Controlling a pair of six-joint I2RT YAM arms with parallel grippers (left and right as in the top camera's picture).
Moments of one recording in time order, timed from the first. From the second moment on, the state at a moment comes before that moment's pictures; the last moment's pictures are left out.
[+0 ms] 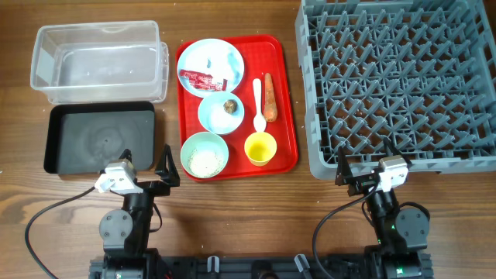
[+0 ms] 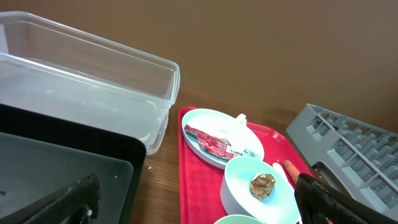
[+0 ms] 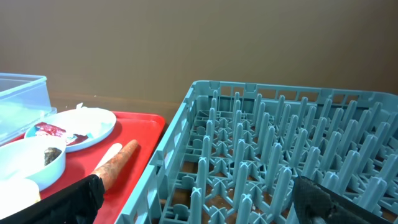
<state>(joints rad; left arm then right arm) 0.00 0.01 0.01 -0.07 0.04 -0.37 0.08 0.01 0.01 0.00 -0.10 -0.03</state>
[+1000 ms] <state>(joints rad) 0.00 0.04 0.07 0.02 0.08 -0.36 0.08 0.03 0.06 0.06 -0.14 -0.01</state>
